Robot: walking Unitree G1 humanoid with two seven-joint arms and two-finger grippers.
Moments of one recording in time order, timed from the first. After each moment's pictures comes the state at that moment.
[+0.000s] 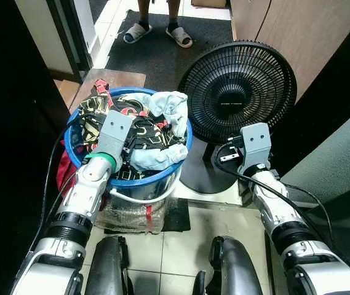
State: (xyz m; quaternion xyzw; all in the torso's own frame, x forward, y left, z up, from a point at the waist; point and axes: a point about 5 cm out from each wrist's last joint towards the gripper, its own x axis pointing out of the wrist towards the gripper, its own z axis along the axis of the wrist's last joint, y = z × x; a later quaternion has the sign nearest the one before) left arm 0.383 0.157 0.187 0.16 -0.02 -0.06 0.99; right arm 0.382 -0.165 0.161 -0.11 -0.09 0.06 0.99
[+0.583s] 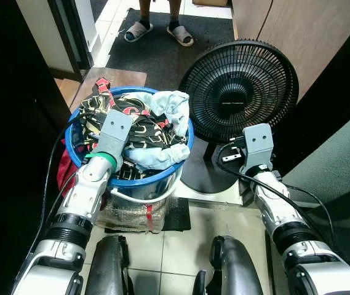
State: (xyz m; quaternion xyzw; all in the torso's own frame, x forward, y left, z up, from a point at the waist) left arm 0.380 0.155 0.188 0.16 -0.03 -0.07 0.98; right arm 0.382 -0.168 0.160 -0.11 -0.09 0.05 0.99
